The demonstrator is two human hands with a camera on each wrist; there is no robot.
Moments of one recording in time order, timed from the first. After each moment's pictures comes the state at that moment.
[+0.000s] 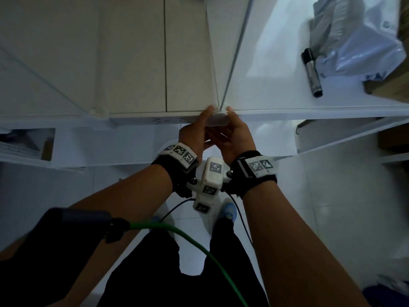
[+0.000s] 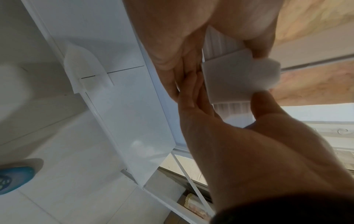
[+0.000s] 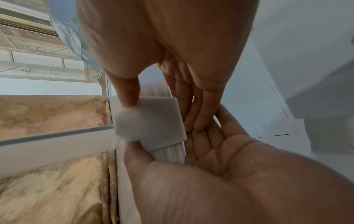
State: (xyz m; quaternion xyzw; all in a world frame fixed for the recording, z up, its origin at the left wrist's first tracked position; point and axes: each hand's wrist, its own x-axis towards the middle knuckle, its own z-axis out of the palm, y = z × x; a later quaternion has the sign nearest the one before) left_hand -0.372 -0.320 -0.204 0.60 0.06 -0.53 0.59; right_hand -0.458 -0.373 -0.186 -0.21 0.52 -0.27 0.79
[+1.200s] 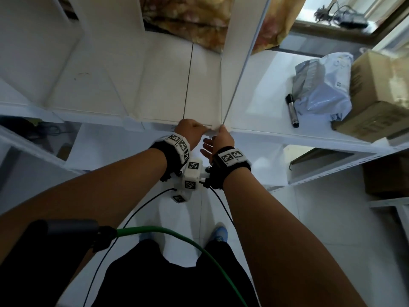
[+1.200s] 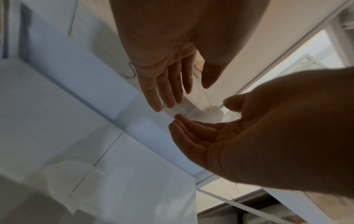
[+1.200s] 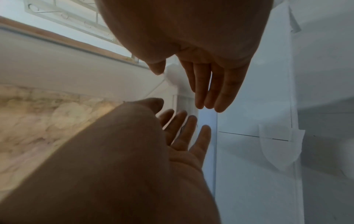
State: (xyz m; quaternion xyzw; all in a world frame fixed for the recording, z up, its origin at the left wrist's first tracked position) left_hand -0.344 -0.284 -0.126 0.79 -0.21 -0.38 0.44; right_hand -0.431 -0.330 -0.120 -0.29 0.59 -0.18 0.73
